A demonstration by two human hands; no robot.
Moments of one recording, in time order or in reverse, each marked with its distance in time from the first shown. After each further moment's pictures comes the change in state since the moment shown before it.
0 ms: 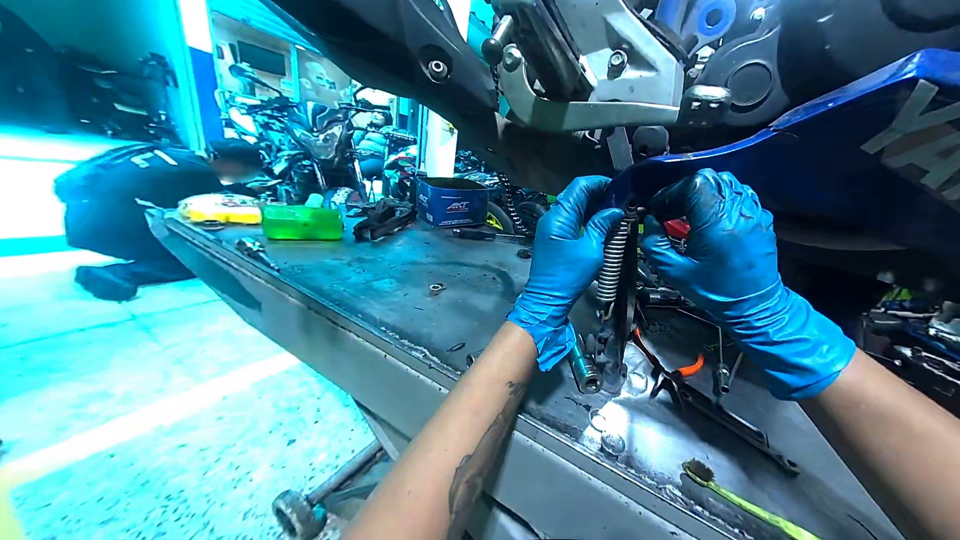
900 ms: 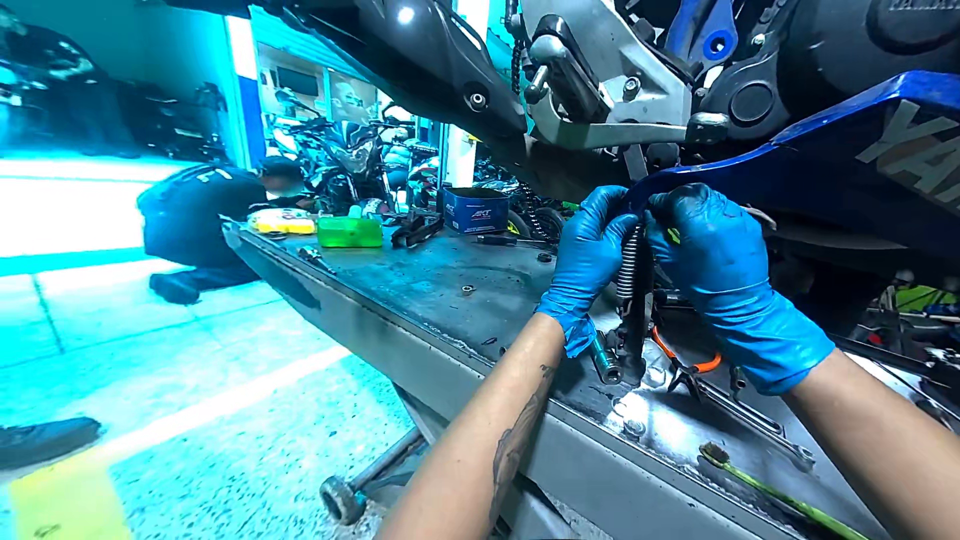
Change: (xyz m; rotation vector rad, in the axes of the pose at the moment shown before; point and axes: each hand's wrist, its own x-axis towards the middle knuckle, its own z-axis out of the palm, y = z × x) left_hand 0.003 0.007 -0.003 0.005 -0.045 -0.082; right_hand 0.007 -0.028 0.007 -0.115 -0.013 0.140
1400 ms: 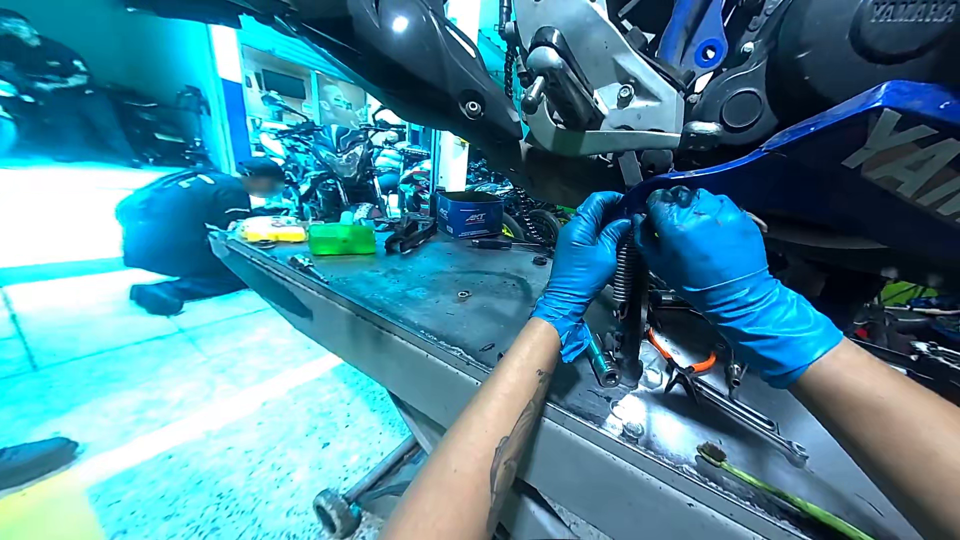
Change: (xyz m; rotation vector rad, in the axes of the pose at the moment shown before) left_hand 0.000 0.001 -0.002 0.002 -0.025 -0.015; right_hand 0.010 -0.005 -0.009 -0.187 -0.140 -0.067
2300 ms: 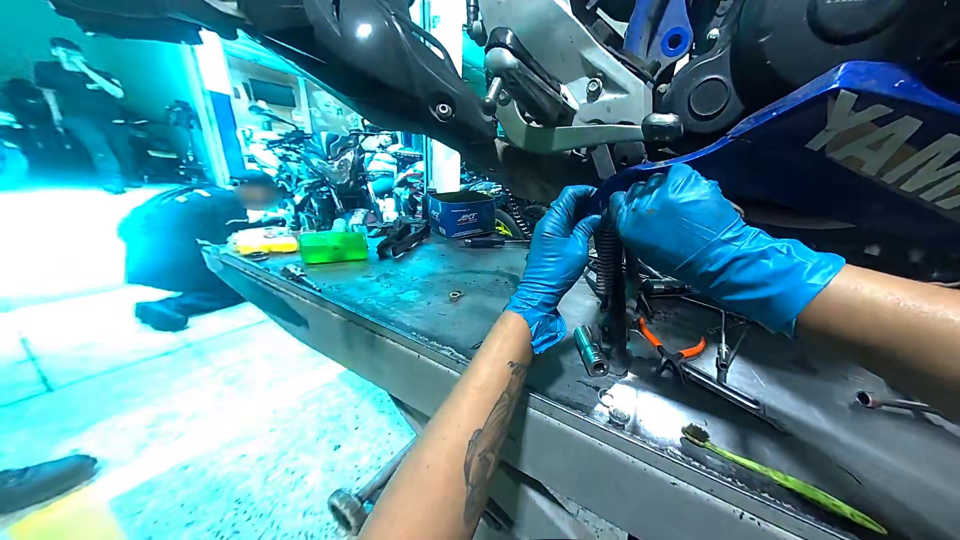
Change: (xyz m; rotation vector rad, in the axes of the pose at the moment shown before) left_hand 0.001 0.000 -0.010 -0.013 -0.087 -0.007; right_hand 0.024 0.006 -0.030 -0.192 -0.384 -0.333
